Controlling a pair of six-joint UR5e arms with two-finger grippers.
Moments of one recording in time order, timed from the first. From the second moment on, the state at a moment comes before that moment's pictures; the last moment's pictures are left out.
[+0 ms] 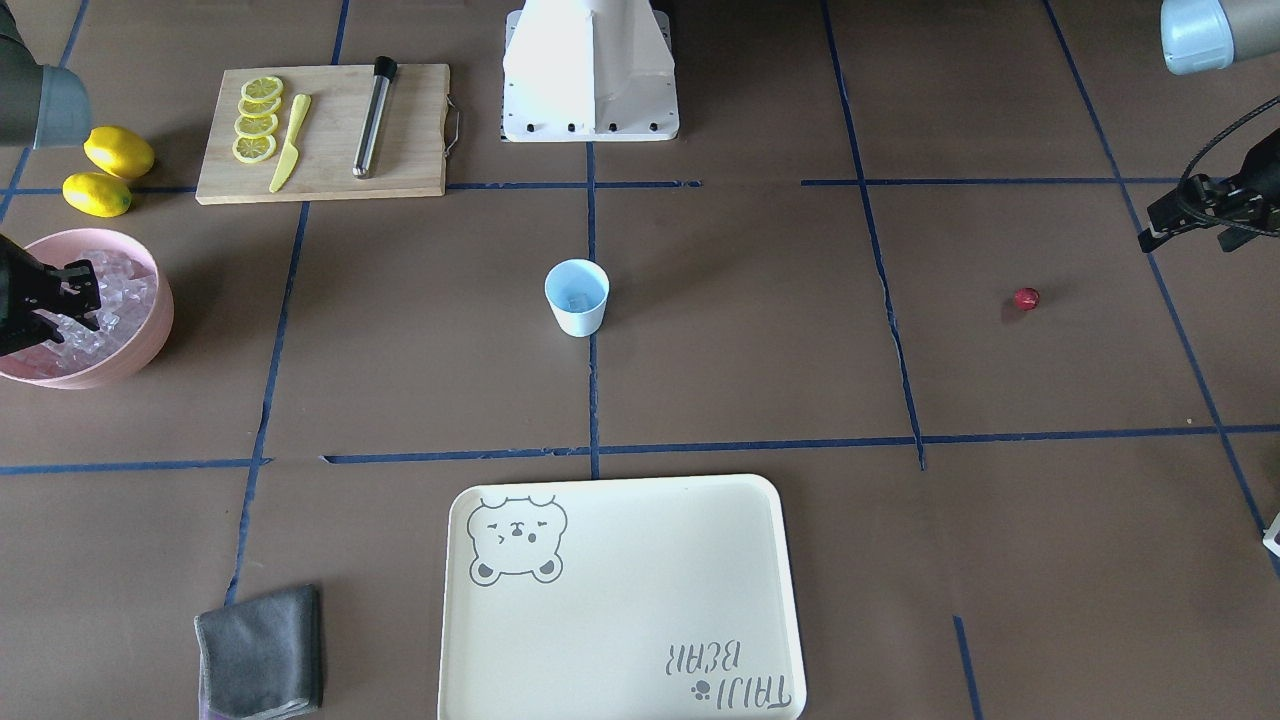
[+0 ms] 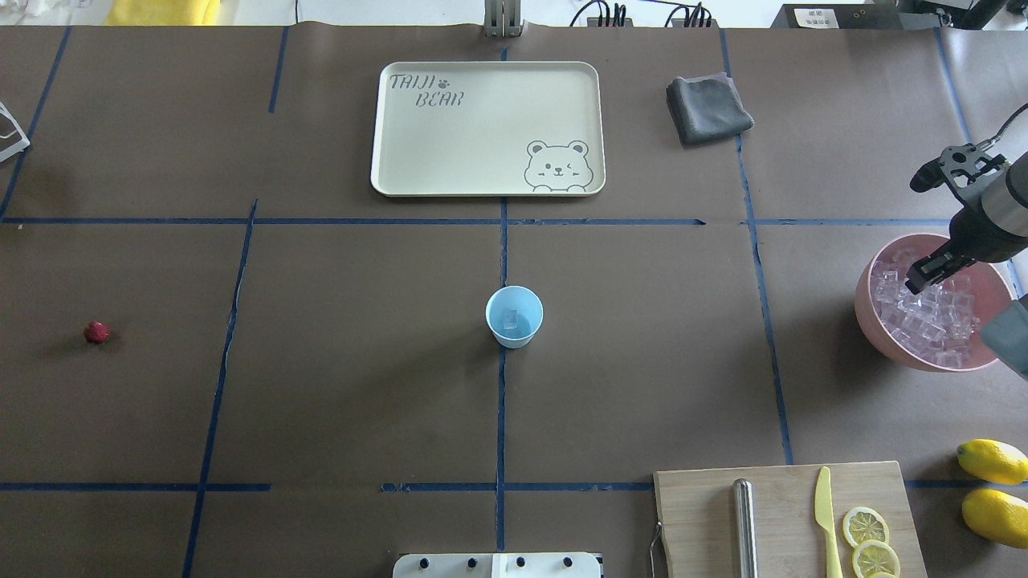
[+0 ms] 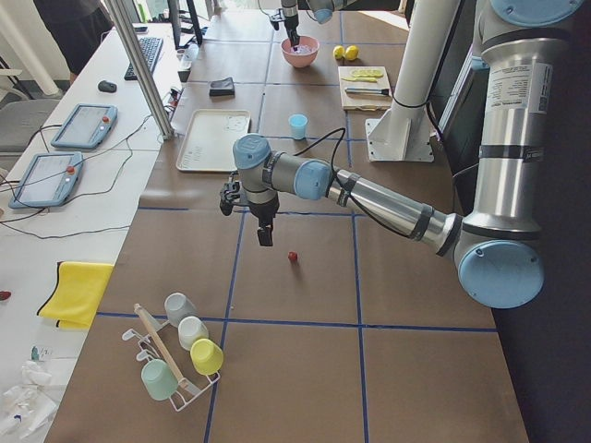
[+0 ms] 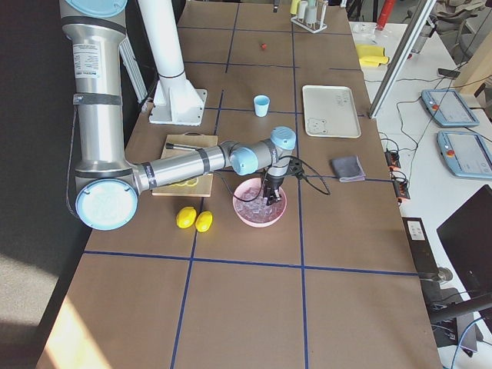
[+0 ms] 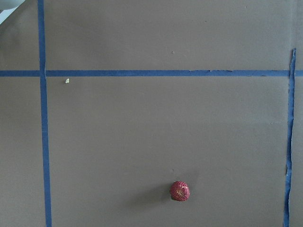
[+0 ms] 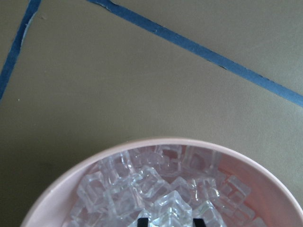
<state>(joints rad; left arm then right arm) -1.29 -1.59 -1.93 -1.44 -2.36 -0.36 1.04 -1.56 1.79 -1.49 2.19 0.18</state>
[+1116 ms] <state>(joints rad) -1.29 -1.59 -1.93 -1.44 -2.36 -0.36 0.98 -1.27 1.97 -1.69 2.27 0.41</state>
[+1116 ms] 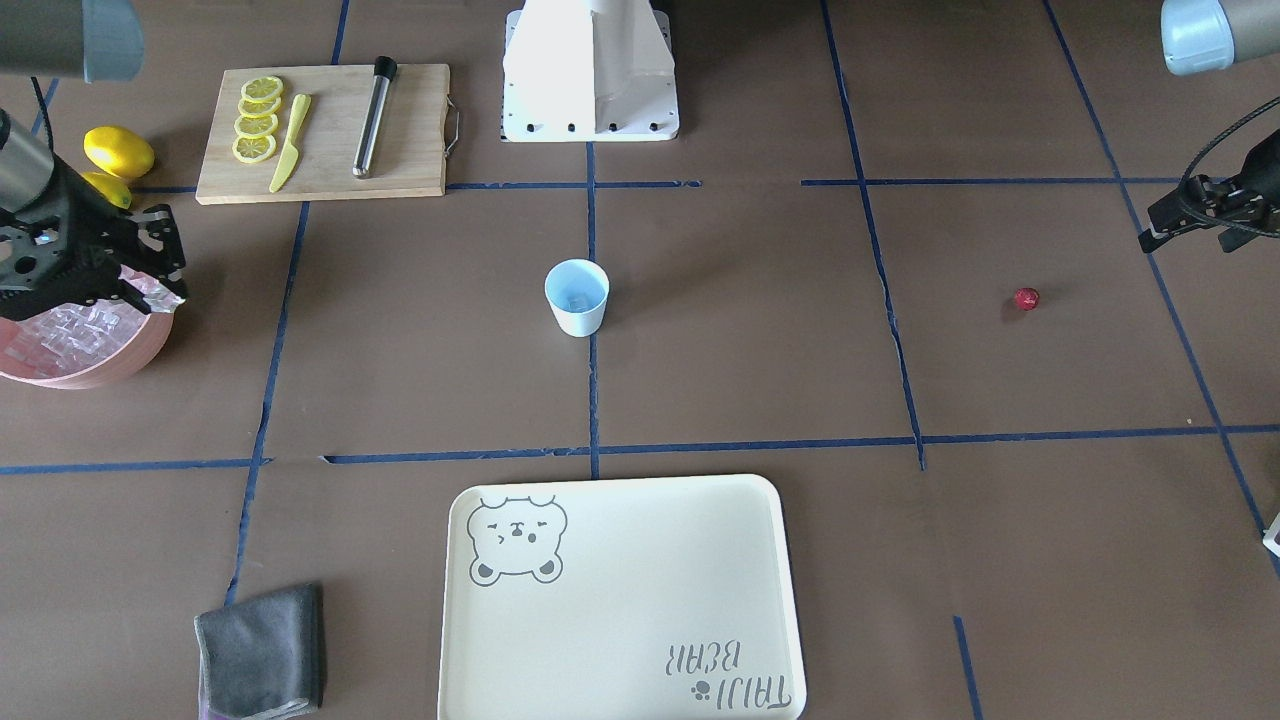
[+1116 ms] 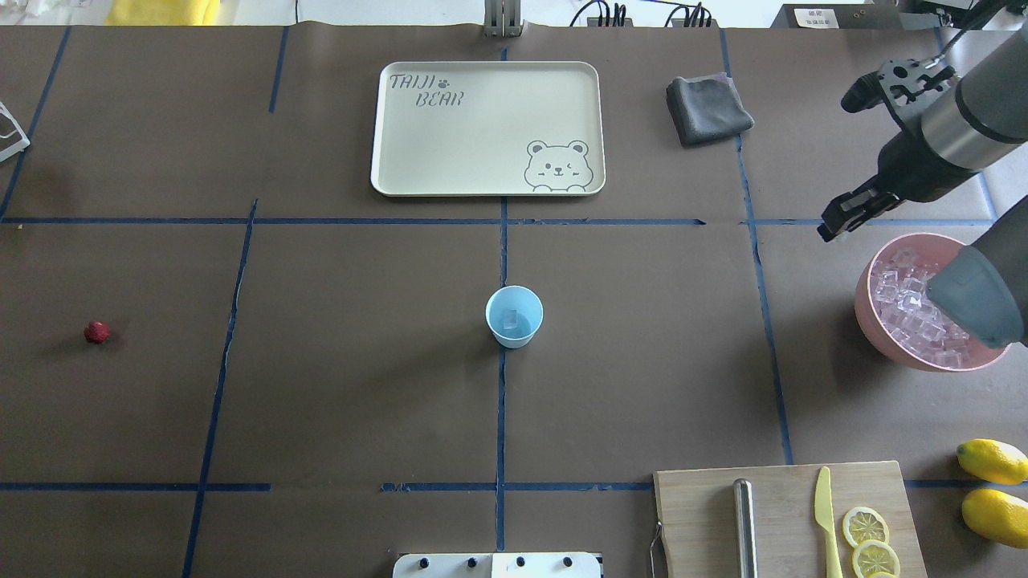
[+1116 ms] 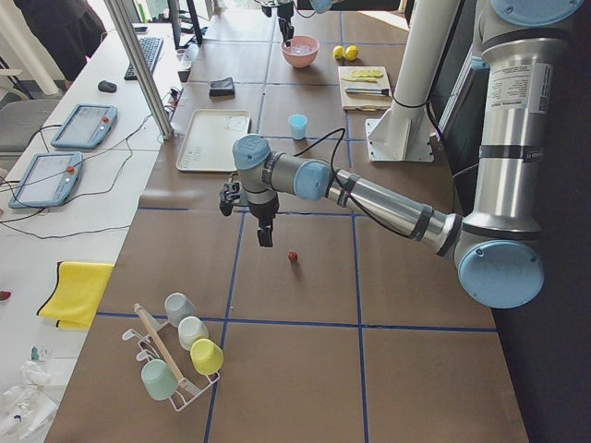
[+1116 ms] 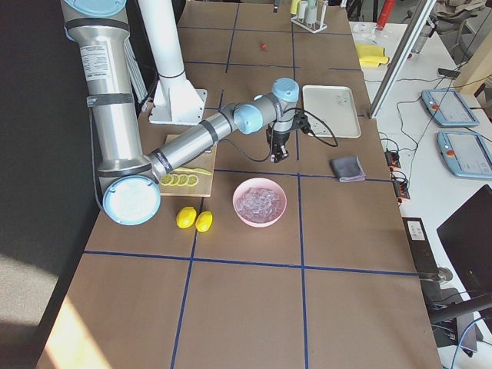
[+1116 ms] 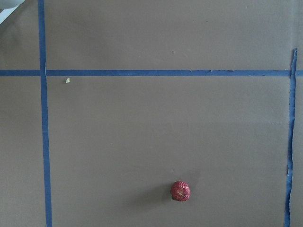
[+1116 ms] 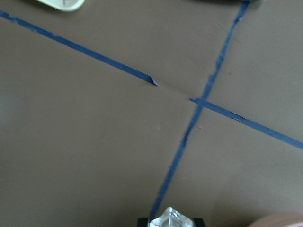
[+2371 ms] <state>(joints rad) -1.29 -1.59 -1.93 -1.44 -2.36 -0.36 0.57 -0.74 1.65 -1.71 2.01 0.99</state>
